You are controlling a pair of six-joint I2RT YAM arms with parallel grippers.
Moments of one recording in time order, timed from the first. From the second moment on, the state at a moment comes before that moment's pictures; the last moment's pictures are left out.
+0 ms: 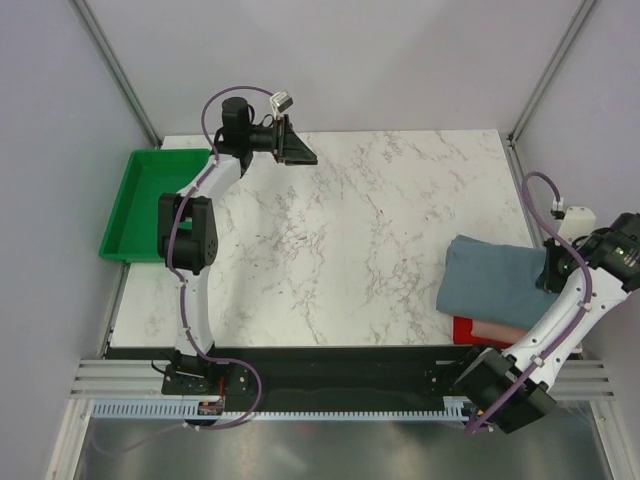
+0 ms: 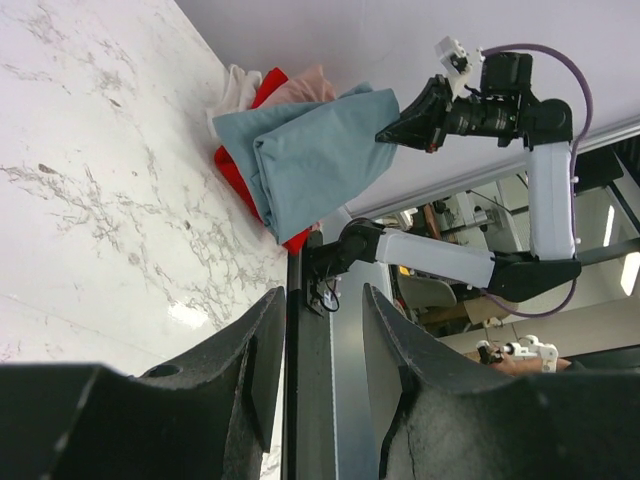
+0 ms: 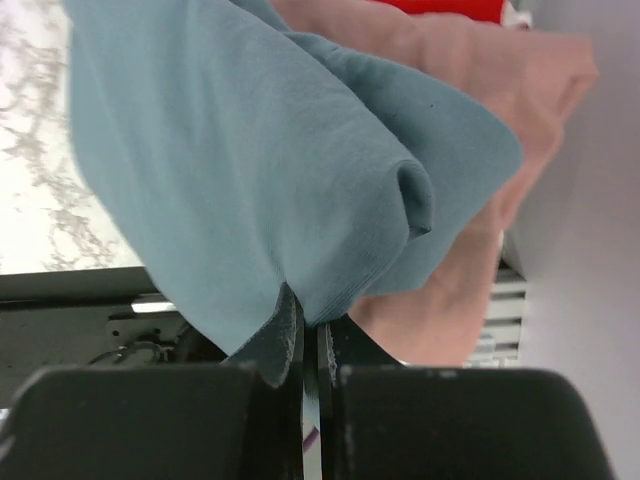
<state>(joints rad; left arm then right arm) -0.17 2.22 1.85 0.26 1.47 -0.94 -0.76 1.01 1.27 -1.37 -0.32 -0.65</state>
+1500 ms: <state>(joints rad) -0.23 2.22 1.79 0.27 1.47 -0.94 -0.81 1.19 1.13 -0.95 -0.20 -0.85</state>
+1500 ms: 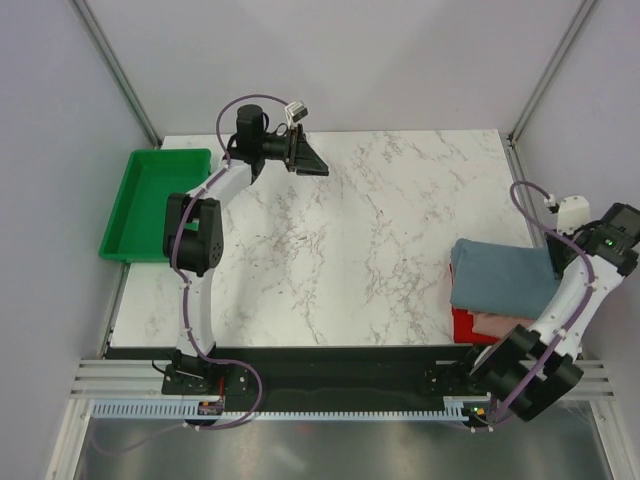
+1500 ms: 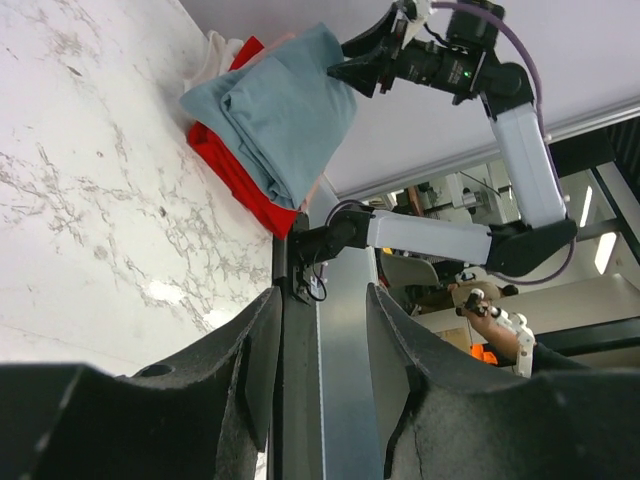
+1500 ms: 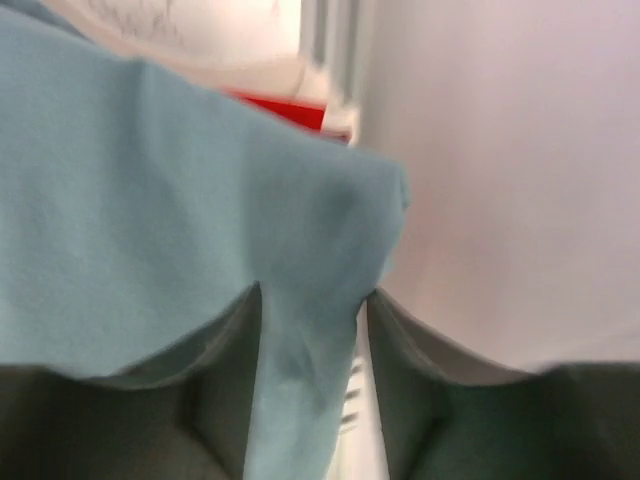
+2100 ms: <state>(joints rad) -0.23 2.04 1.71 0.27 1.48 -0.92 -0.47 1.06 1.41 -0.86 -0.28 -0.75</state>
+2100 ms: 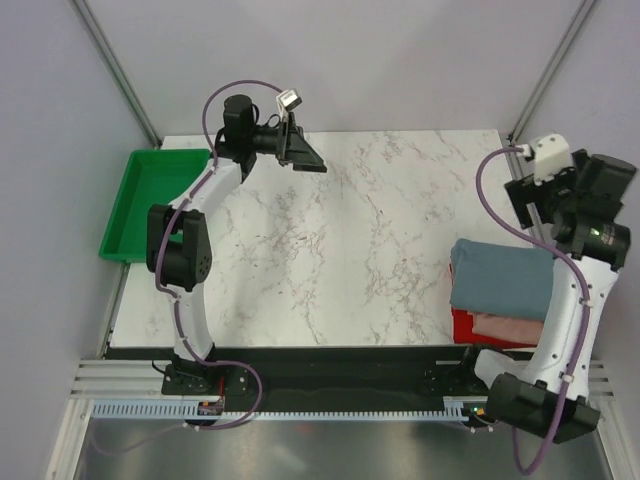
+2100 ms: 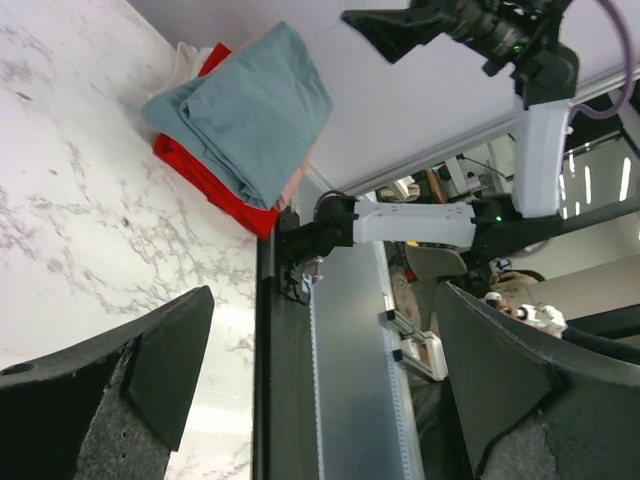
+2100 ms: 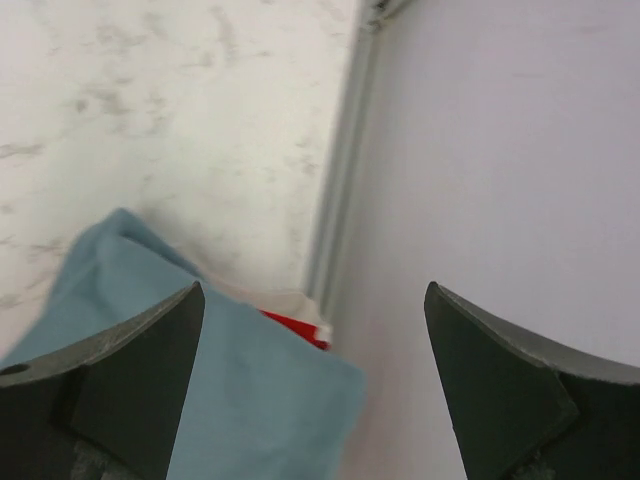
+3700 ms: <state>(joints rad) -0.29 2.13 2.00 -0.64 -0.06 -0.04 0.40 1.68 1.31 -0.78 0.05 -0.38</state>
